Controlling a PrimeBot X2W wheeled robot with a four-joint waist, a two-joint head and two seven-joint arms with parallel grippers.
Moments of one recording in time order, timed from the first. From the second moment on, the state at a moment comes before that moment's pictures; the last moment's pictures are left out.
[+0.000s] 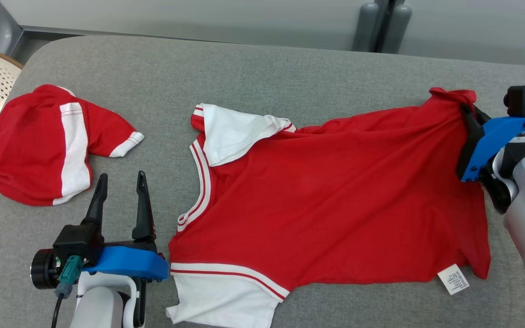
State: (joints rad) left arm -0.21 0.05 -0.04 0.32 -0.15 -0.04 -0.26; right arm -0.97 -0.34 0.47 1.23 0.55 0.13 -0.13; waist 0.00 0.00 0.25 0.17
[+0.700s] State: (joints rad) left arm -0.11 0.06 0.06 0.29 -0.10 -0.04 -0.26; right arm -0.66 -0.34 0.32 0.77 0.53 0.13 -0.26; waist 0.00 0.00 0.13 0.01
